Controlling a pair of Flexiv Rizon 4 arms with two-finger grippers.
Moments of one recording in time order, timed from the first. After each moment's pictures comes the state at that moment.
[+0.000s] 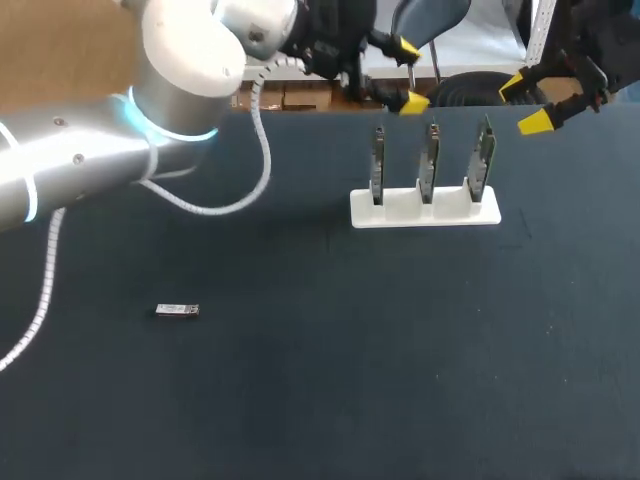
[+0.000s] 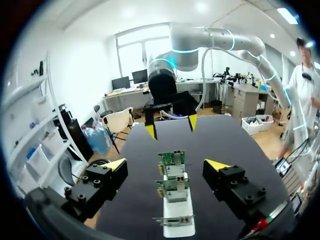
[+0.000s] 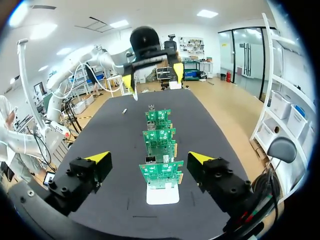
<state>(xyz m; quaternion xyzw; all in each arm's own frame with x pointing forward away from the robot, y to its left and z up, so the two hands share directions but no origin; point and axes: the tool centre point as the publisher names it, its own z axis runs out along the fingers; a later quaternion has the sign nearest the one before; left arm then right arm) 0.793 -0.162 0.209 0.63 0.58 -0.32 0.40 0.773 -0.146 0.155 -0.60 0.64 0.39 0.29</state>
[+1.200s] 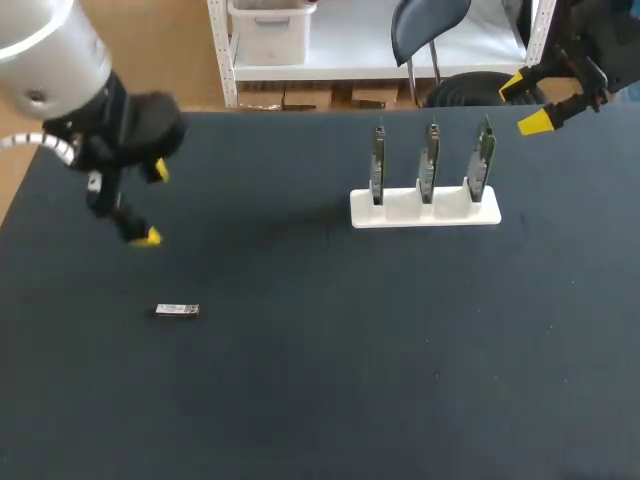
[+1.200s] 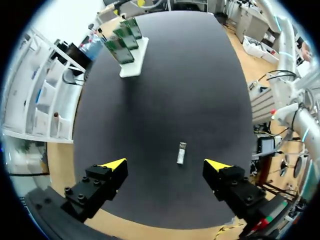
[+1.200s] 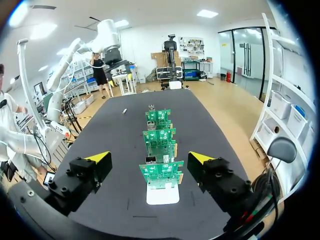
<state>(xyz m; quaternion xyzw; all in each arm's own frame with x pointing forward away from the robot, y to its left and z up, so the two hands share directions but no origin) 0.602 0.169 0.148 0.69 0.72 -0.02 0.09 0.773 -0.146 0.155 -0.60 0.64 0.39 0.29</state>
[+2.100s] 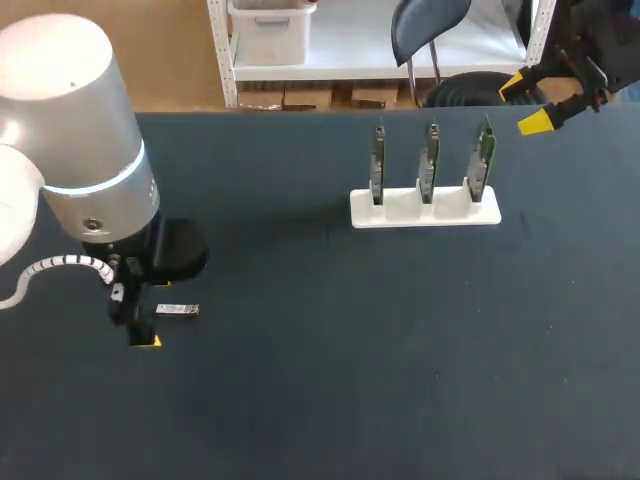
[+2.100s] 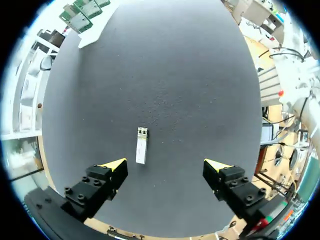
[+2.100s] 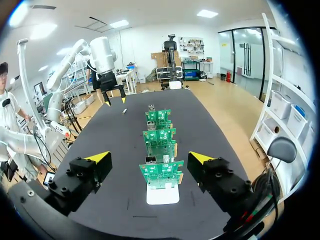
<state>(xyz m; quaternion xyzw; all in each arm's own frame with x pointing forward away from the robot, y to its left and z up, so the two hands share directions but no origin) 0.549 0.179 0.033 0.70 0.72 0.01 0.01 0.773 -0.147 0.155 -0.60 0.64 0.39 0.29</state>
